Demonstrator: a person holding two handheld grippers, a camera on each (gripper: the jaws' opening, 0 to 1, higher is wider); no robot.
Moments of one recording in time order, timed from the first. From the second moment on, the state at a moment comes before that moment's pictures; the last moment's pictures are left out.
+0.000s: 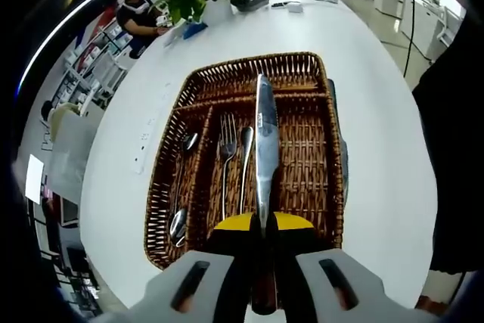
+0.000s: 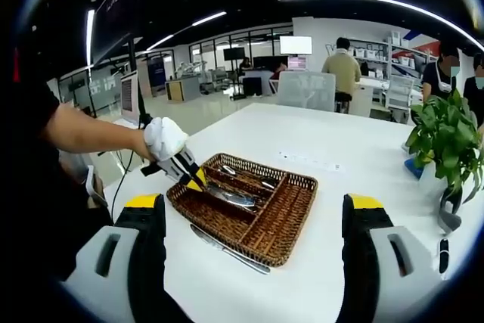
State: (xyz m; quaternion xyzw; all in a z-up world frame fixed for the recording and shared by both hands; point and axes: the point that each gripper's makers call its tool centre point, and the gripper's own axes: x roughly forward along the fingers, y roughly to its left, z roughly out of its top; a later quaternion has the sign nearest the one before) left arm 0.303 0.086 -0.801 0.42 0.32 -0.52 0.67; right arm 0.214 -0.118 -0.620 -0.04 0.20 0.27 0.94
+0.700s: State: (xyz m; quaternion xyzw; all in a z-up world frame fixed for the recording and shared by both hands) left arm 0.298 0.091 -0.835 0.43 0.34 -0.52 0.66; right arm 0.213 -0.118 -0.620 -0.03 0.20 0.26 0.94
